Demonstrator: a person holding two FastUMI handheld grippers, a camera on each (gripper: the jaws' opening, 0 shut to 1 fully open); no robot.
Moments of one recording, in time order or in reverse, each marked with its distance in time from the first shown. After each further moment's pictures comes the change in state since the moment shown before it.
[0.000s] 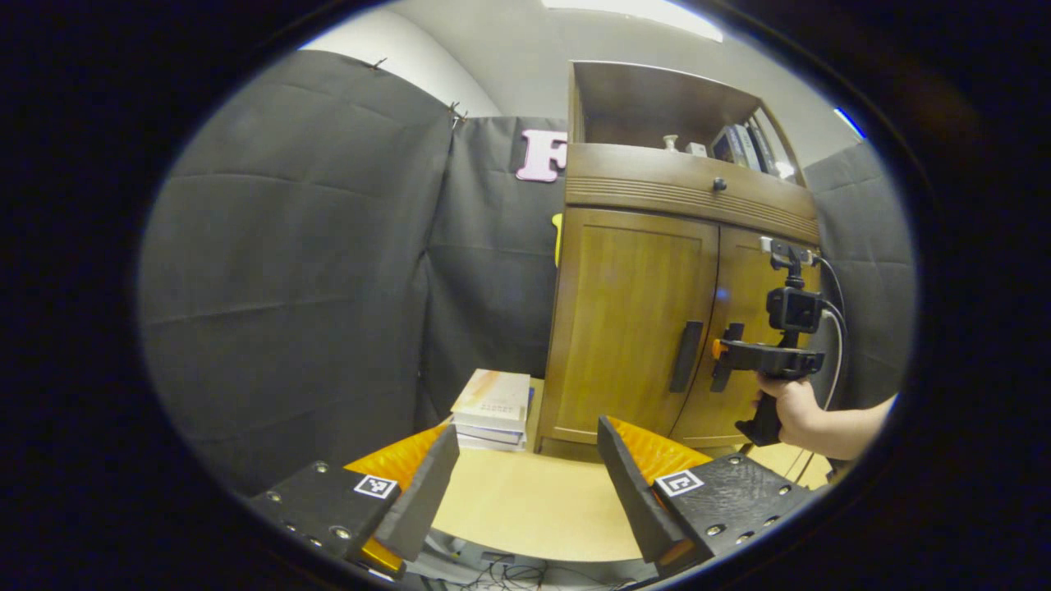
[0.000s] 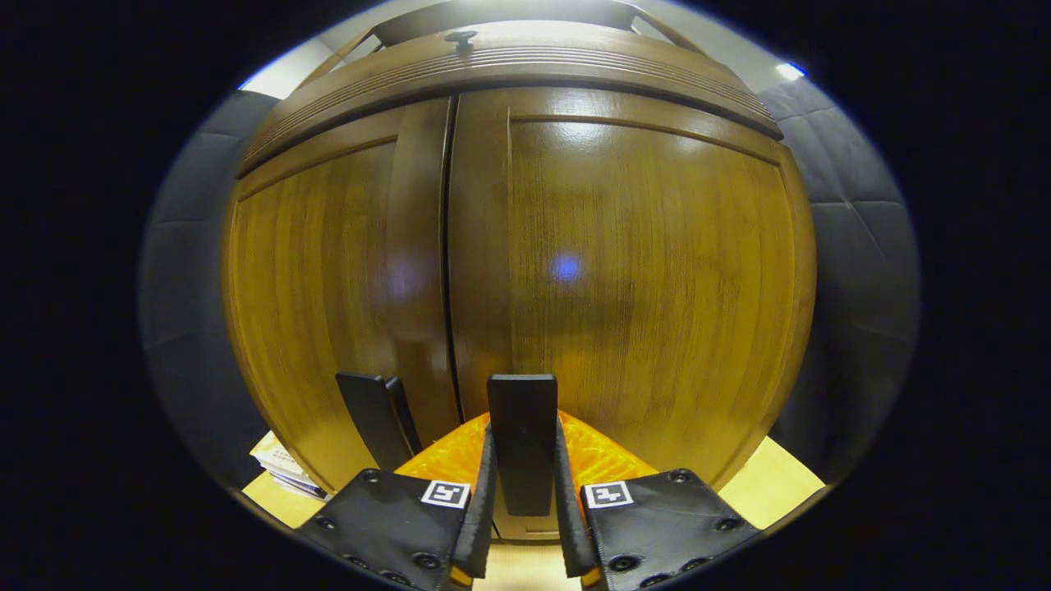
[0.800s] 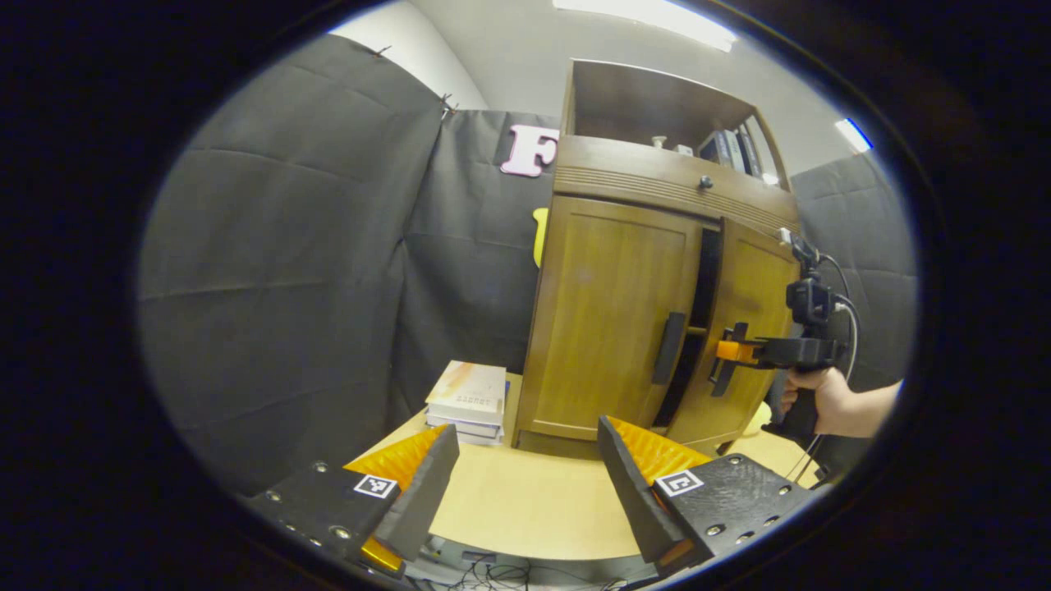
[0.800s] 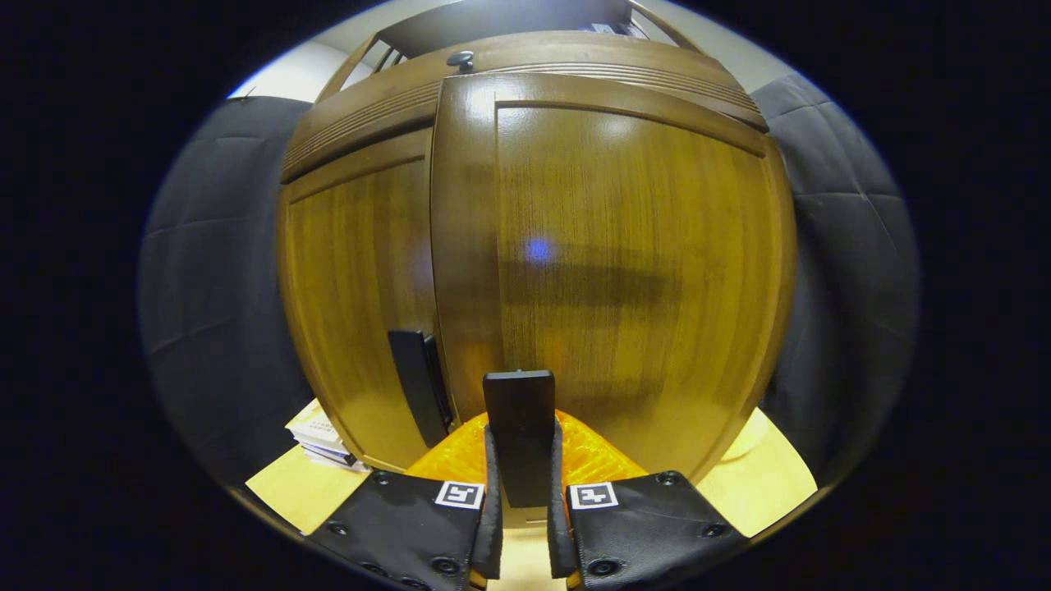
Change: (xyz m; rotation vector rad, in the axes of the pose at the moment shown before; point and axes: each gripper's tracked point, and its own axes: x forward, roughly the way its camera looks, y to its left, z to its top) left arm 0.044 0.002 -0.016 -0.008 0.005 -0.119; right arm -0.031 -0.009 0.024 -0.016 0.077 0.127
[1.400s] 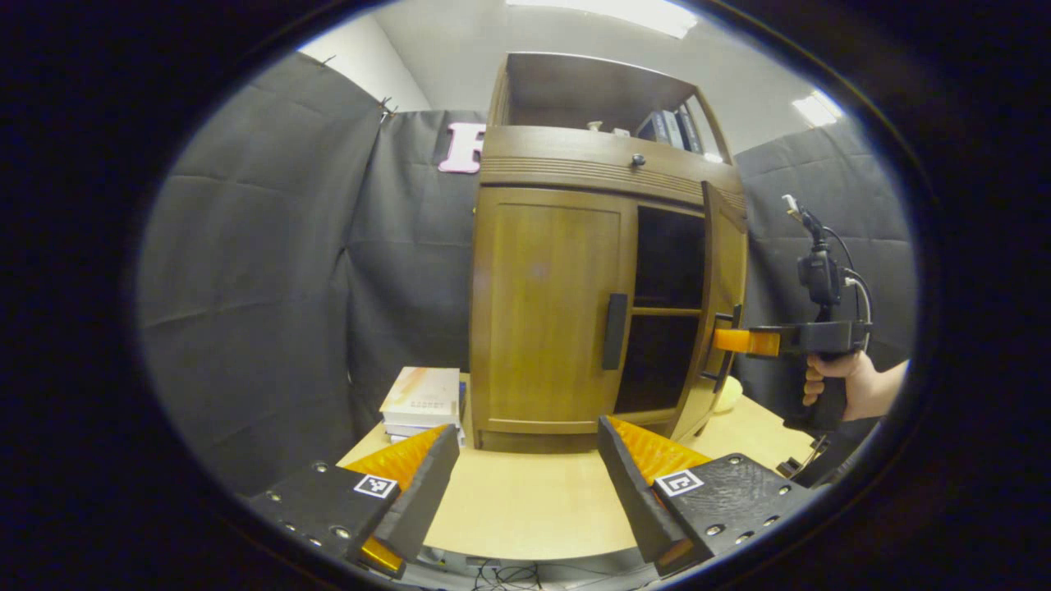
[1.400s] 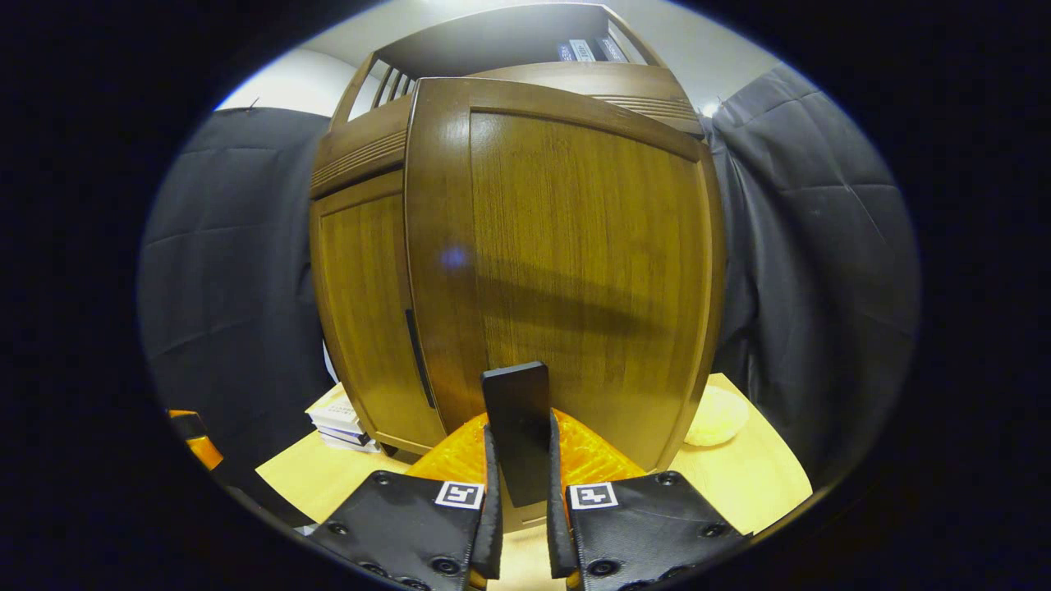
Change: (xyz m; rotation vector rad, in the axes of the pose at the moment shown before) left arm 0.025 -0.064 0.010 0.116 -0.013 -0.151; right arm -0.003 0.002 0.004 0.029 -0.019 0.048
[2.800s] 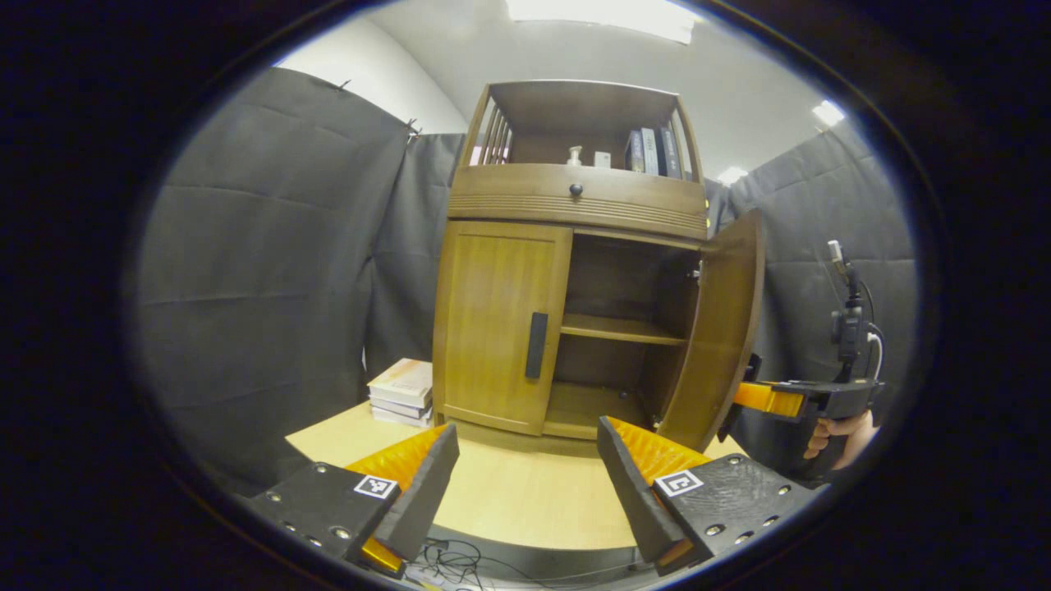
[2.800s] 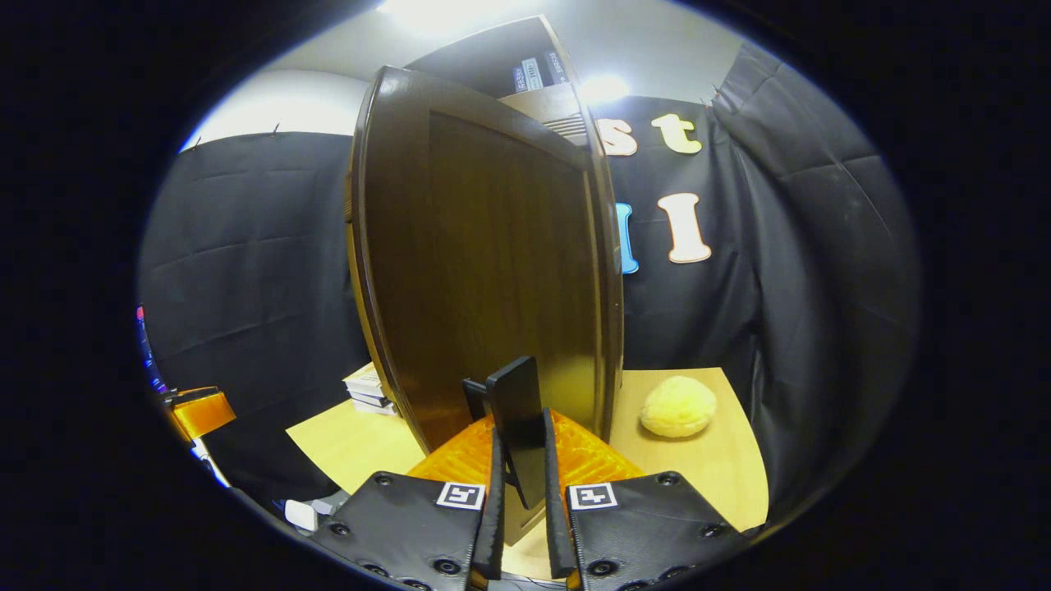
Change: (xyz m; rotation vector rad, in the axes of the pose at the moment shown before) left arm -0.083 -0.192 0.018 -0.092 -0.038 0.190; right arm -0.039 -0.061 0.018 -0.003 -0.009 0.180
